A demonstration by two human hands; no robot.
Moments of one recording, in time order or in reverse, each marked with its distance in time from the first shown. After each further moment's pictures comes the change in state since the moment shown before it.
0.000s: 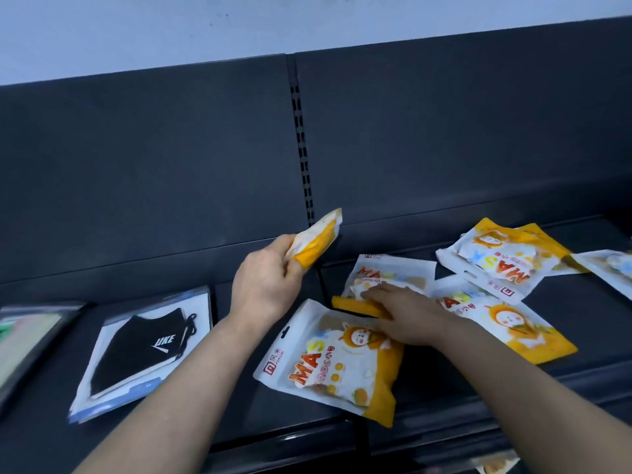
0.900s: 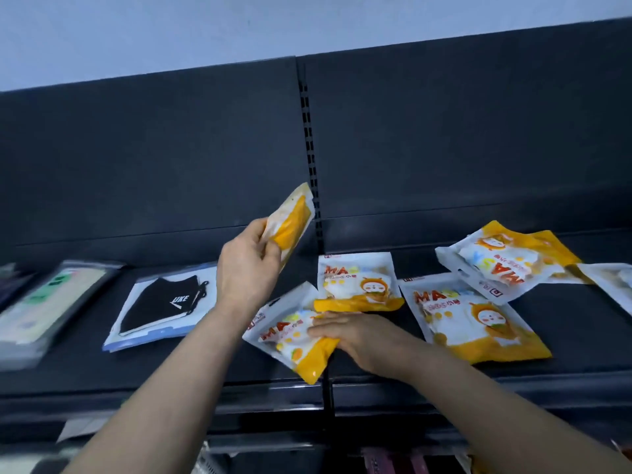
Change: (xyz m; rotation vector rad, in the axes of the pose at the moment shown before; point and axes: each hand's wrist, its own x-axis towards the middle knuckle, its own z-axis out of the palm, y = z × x) left_hand -0.039 0.035 -0.017 -0.083 0.225 -0.227; right_hand -0.040 -0.018 0.032 0.076 0.005 -0.644
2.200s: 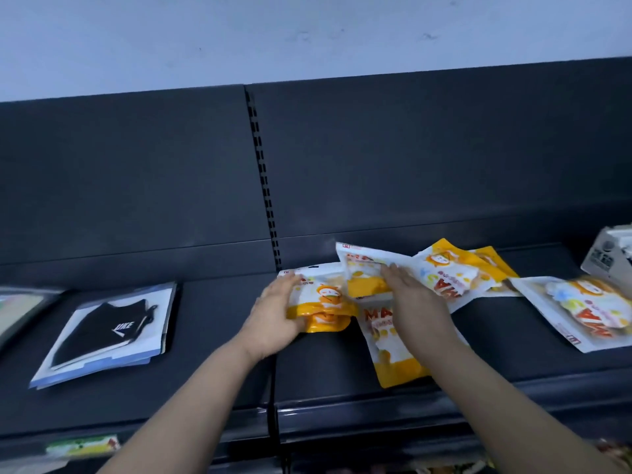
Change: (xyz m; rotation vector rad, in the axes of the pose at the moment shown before) left_hand -0.021 0.000 0.099 0.020 -0.612 0.071; right_hand -0.077 0.054 -0.076 -0.269 0.458 0.670
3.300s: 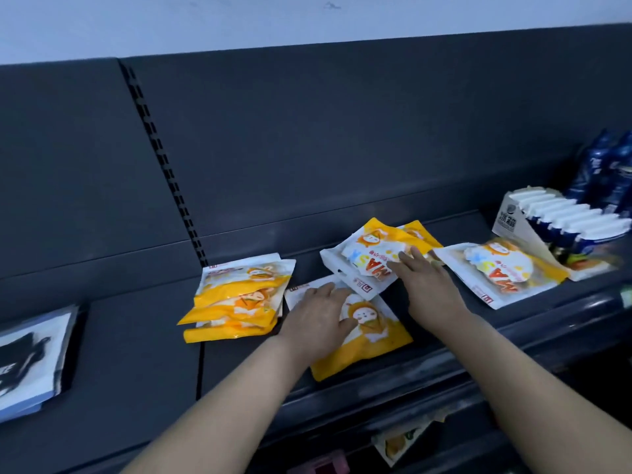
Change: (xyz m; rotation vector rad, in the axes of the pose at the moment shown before) left_hand 0.022 0.122 0.103 0.399 -0.261 0.292; right_hand -0.012 0.131 -0.009 -0.265 -0.127 0.118
